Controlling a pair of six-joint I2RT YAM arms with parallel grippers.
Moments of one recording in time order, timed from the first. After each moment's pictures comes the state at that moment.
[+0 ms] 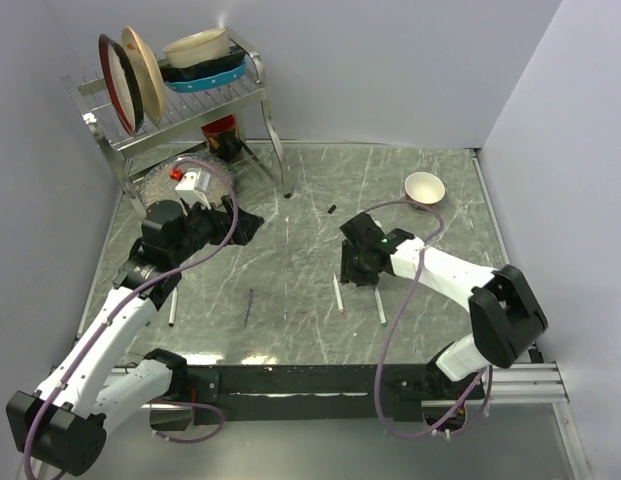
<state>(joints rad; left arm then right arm) -0.35 0.91 0.84 -0.14 0.26 -0.46 0.65 1.48 0.95 -0.63 0.07 0.69</state>
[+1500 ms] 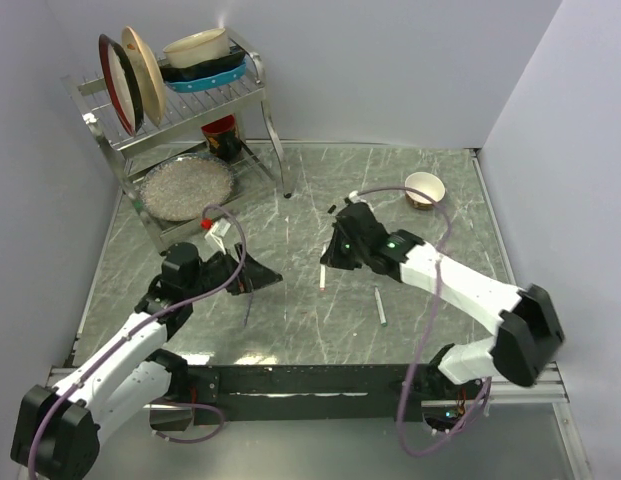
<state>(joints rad) -0.39 0.83 0.41 0.14 0.65 -0.86 0.74 1.37 1.03 -0.48 0.06 0.78</state>
